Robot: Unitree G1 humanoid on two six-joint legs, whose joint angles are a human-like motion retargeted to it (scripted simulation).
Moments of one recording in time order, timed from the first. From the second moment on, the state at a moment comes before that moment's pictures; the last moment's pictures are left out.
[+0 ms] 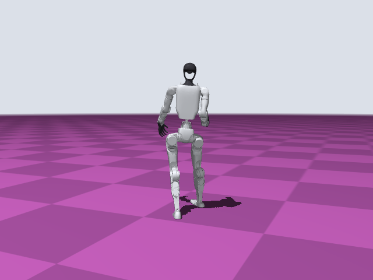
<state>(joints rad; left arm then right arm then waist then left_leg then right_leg) -0.35 0.26 0.24 1.19 0.60 -0.30 -0.19 0.33 0.02 -0.02 0.26 0.14 -0.58 0.00 -0.19 -0.01 -0.06 0.04 -0.16 -0.06 0.28 -0.24 0.11 -0.33 -0.08 0.38 0.02 0.03 0.26</state>
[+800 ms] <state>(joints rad) 0.22 0.02 0.54 1.70 0.43 -0.11 -0.21 0.30 -0.04 -0.03 0.29 0.12 -0.61 0.01 -0.01 0.16 -0.14 -0.28 -0.01 0.36 0.16 -0.25 0.26 -0.09 0.18 -0.15 0.66 0.43 0.17</state>
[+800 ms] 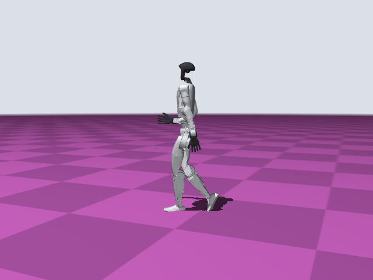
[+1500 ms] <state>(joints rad) 0.14 0.08 0.29 1.65 0.75 -0.10 -0.05 0.21 -0.02 0.04 0.34 0.14 -0.57 -0.05 -0.22 0.05 -0.11 -0.25 -0.06 0.09 0.90 0.33 -0.17 -0.17 -0.04 0.07 0.10 -0.05 -0.02</state>
